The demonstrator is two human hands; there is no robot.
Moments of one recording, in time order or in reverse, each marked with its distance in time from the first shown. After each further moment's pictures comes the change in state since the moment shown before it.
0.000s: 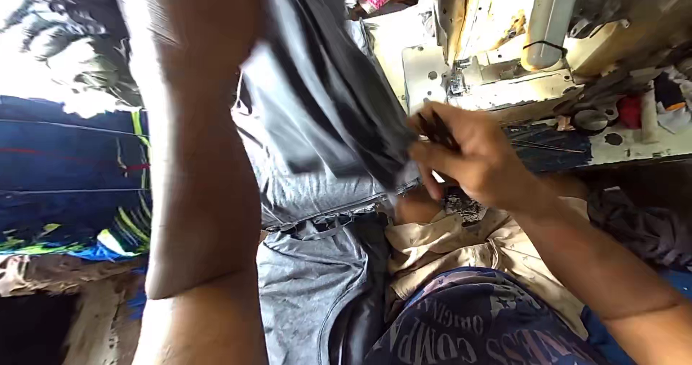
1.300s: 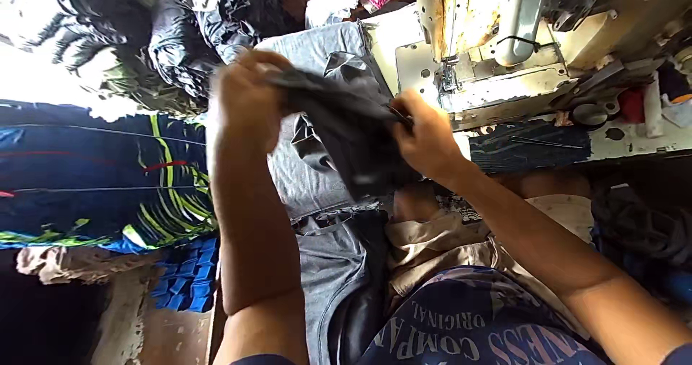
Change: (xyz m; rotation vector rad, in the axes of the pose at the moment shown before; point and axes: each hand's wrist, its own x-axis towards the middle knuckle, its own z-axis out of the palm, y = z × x) left_hand -0.075 0.060 0.010 -0.865 -0.185 -0.626; right_hand 0.034 0.074 0.009 -0.670 0.362 -0.088
